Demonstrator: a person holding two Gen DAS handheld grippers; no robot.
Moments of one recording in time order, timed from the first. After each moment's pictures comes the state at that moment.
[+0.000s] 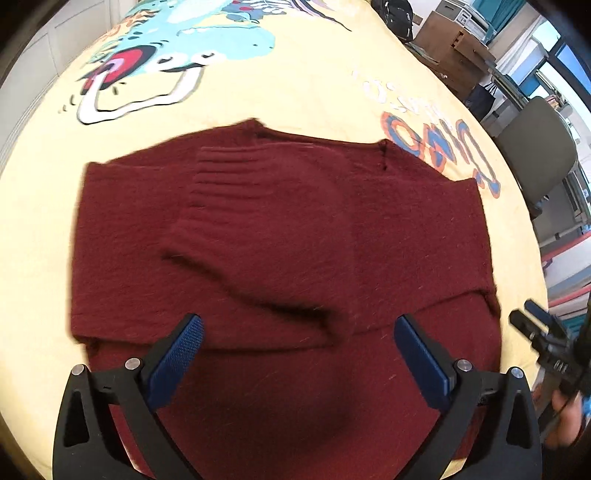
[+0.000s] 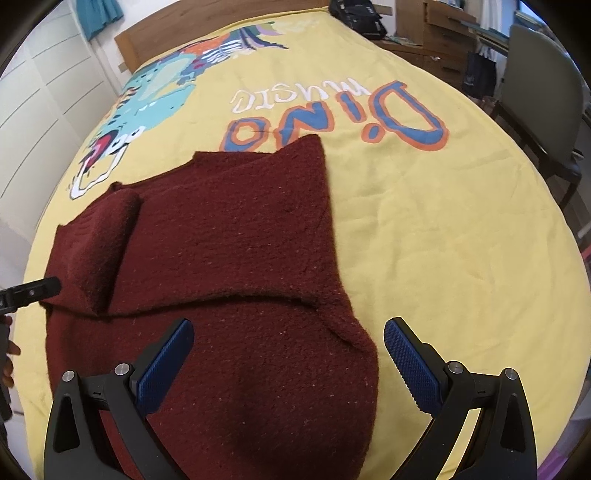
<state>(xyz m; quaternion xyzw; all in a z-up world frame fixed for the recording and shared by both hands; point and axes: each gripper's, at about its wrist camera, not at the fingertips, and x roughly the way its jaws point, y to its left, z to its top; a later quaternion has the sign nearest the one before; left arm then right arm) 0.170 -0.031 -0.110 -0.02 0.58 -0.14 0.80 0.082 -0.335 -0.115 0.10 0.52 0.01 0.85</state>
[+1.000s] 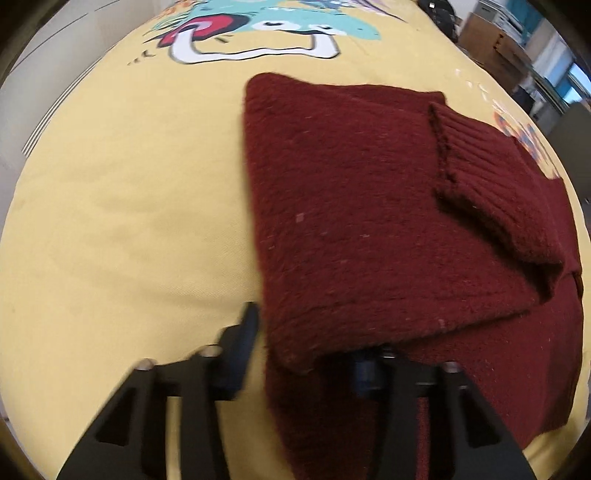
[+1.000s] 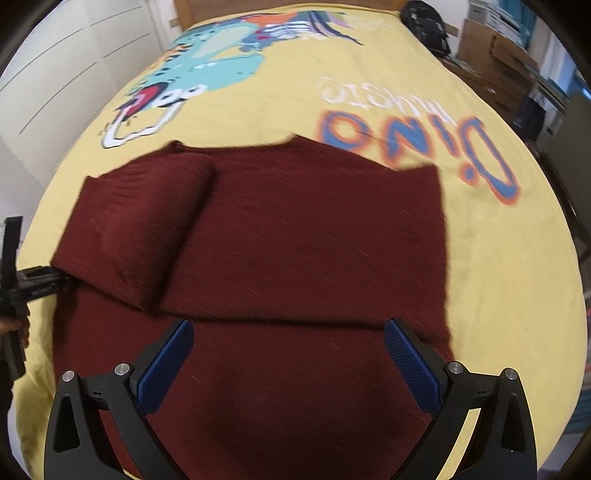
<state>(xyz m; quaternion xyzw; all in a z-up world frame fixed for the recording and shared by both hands) 0.164 0.096 -0.172 0.01 0.58 -0.09 0.81 0.125 -0.222 -0.107 0.01 0.54 0.07 0.84</state>
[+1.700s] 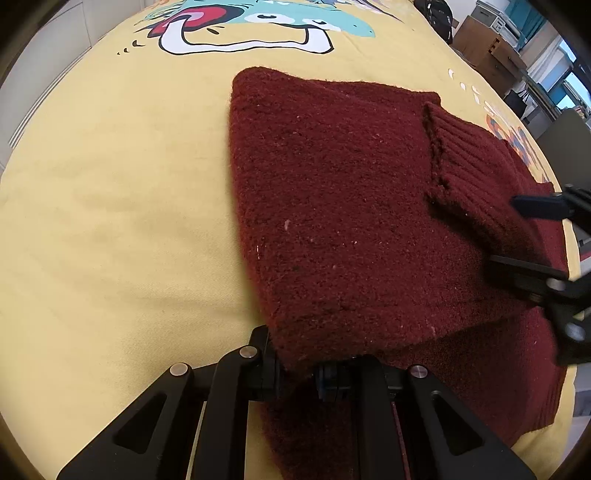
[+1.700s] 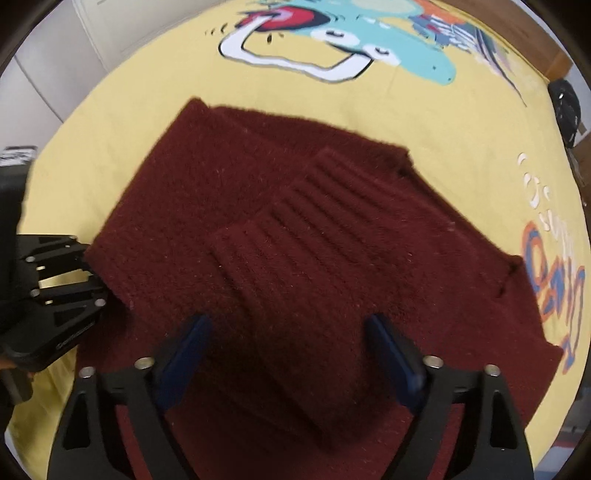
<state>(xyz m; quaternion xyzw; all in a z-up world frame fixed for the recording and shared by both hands) 0.179 0.123 -0.176 -0.02 0.59 -0.11 0.80 0.217 -0.006 -0.151 -0.17 0.59 0.21 0.76</state>
